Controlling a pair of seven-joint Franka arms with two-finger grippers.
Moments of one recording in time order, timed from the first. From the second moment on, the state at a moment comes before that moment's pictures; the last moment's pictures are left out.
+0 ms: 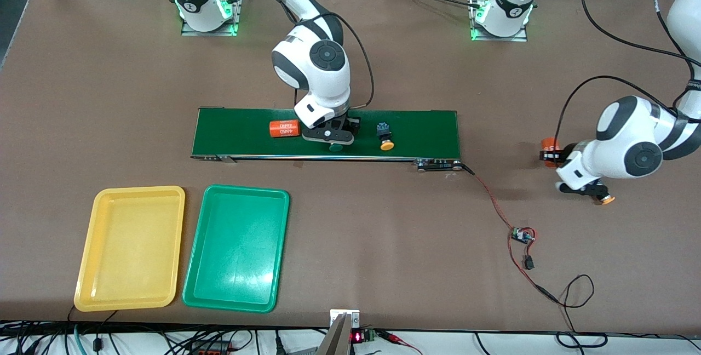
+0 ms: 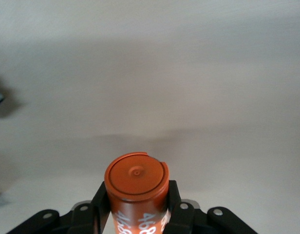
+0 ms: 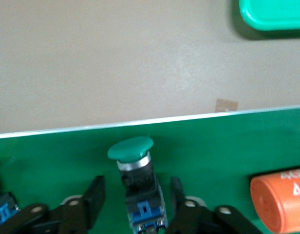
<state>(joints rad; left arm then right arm) 1.01 0.85 -1.09 -1.87 0.77 1.82 -0.33 0.57 0.60 0.24 -1.68 -0.29 2.29 1.06</state>
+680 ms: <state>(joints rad) 0.60 0.85 -1.23 -1.85 0.77 1.83 -0.07 0.56 0.61 0.21 -1.67 -0.29 2.29 1.00</state>
